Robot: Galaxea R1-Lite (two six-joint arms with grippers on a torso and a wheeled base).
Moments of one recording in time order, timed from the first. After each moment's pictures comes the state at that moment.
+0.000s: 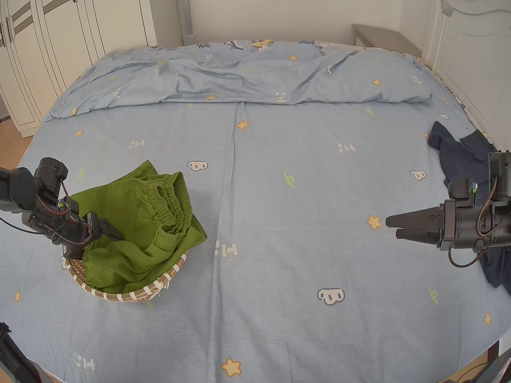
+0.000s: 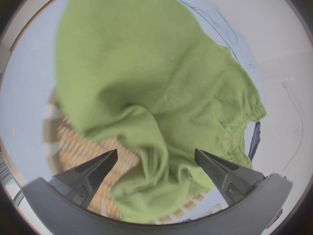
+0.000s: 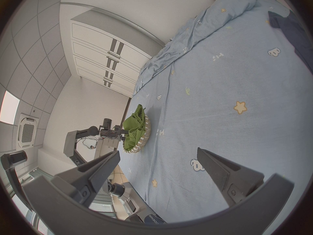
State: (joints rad) left arm 0.17 1.85 -1.15 0.39 -0.38 -0.31; right arm 0.20 1.45 -0.71 -0.21 0.73 0.44
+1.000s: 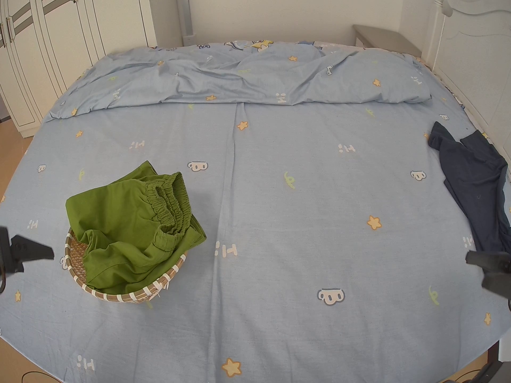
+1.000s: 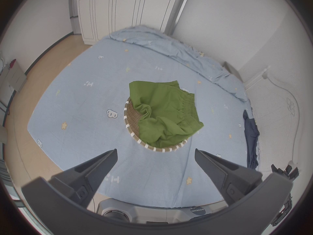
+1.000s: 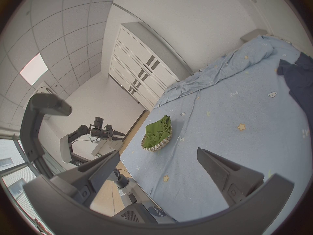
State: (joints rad) left arm 0.14 1.04 -1.03 0.75 -0.19 -0.29; right arm 0.25 0.80 -0.50 -0.11 0.69 0.38
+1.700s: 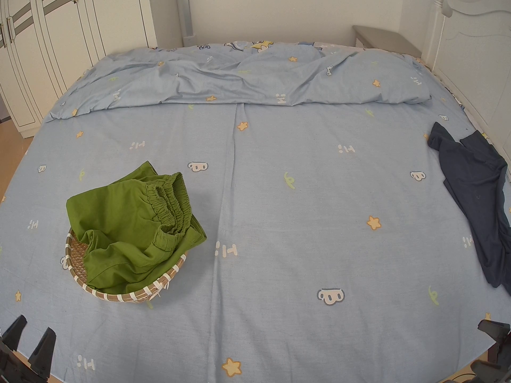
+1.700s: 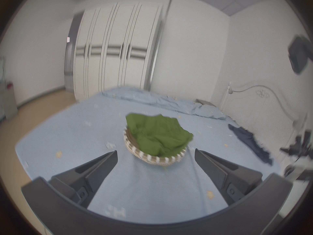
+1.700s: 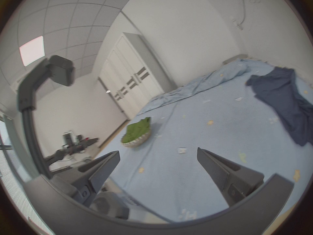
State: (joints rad) left arm 0.04 0.16 -0.21 0.15 -0.10 -0.23; right arm 0.17 0.17 -0.19 0.12 0.55 0.32
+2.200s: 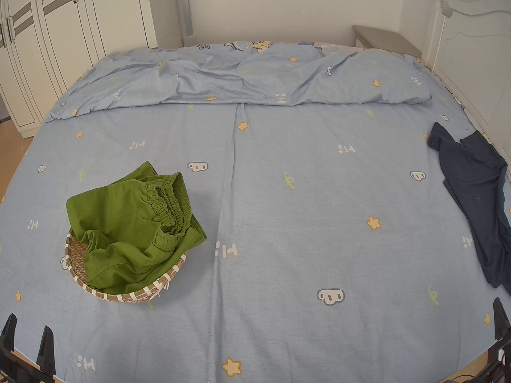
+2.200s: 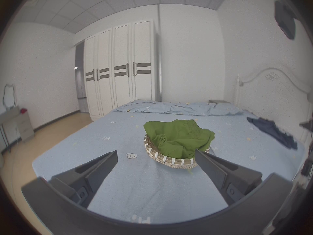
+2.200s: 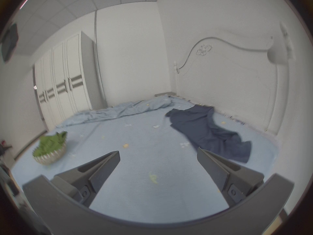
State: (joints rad) left arm 0.01 0.02 -0.02 -0.04 0.12 -0.01; right arm 0.10 0.10 -0.04 -0.02 -0.23 0.16
